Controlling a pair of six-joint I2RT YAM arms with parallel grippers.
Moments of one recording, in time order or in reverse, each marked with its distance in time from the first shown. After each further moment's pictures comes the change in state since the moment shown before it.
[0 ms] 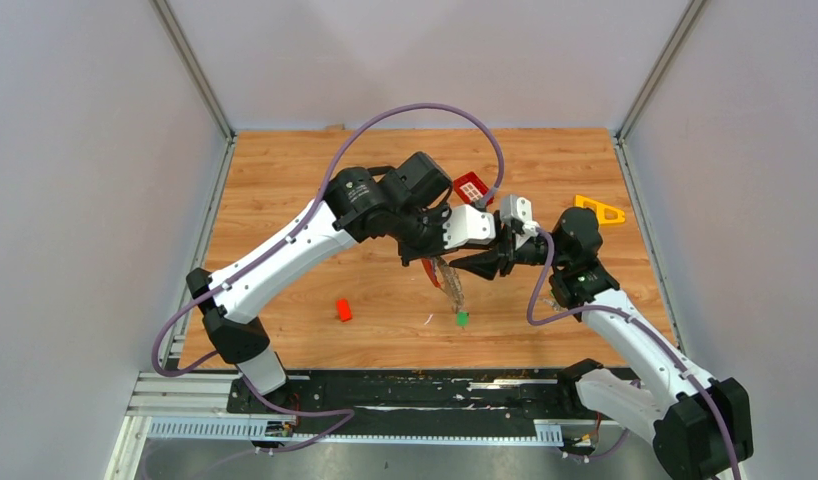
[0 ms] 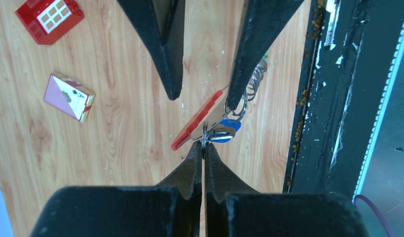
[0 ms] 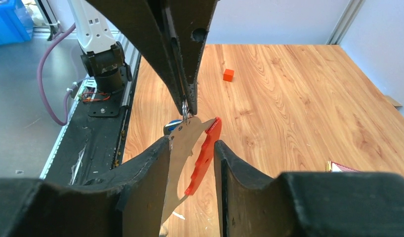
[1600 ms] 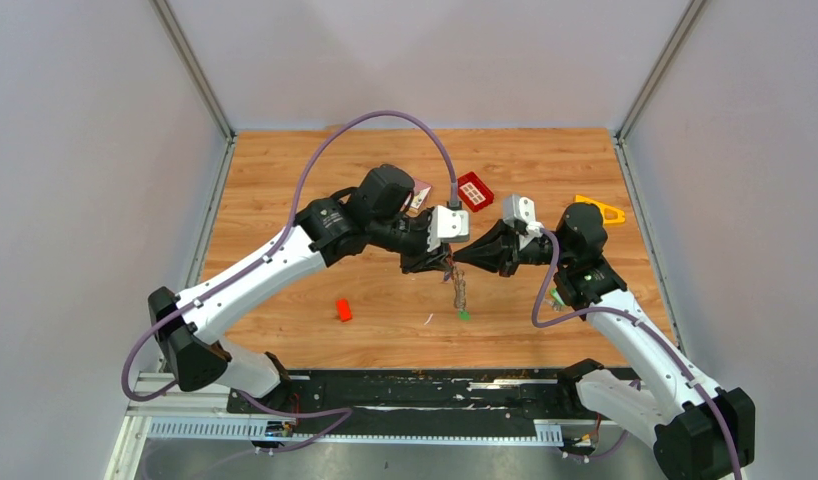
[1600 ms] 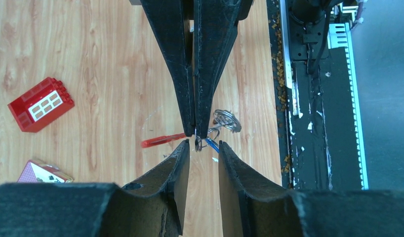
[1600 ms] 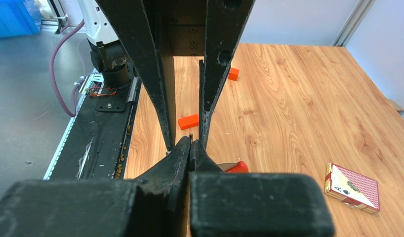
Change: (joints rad) left arm 0.106 -0.258 -0.521 0.586 0.377 -0.035; right arm -0.006 -0.023 0.046 -0.101 -0.043 -0.043
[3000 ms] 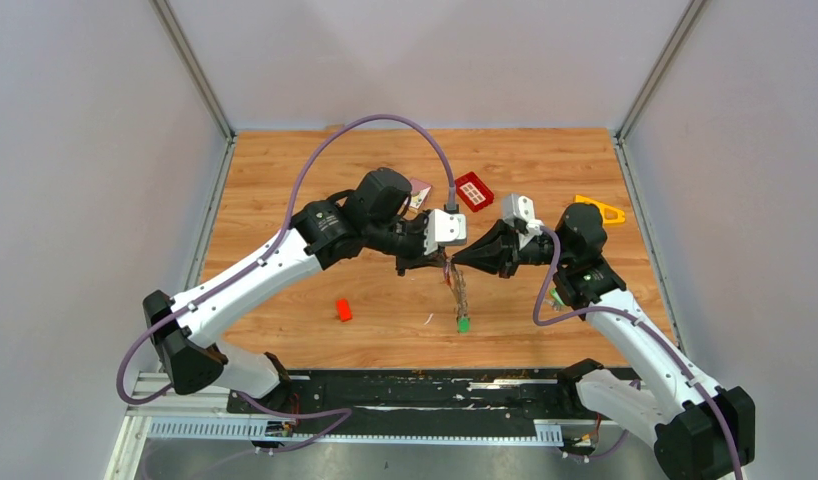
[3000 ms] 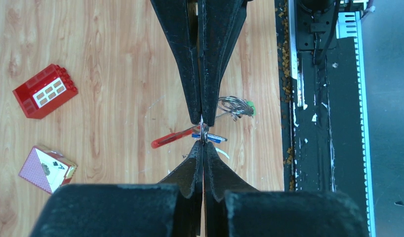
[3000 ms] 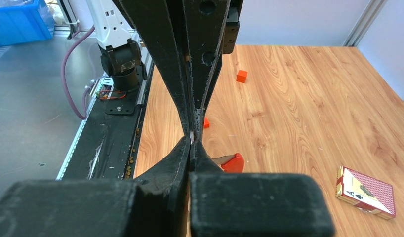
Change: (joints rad) left arm -0.006 -0.015 -0.010 -0.030 -0.049 0.007; right arm 0.008 0.003 0.000 0.018 -0.017 0.050
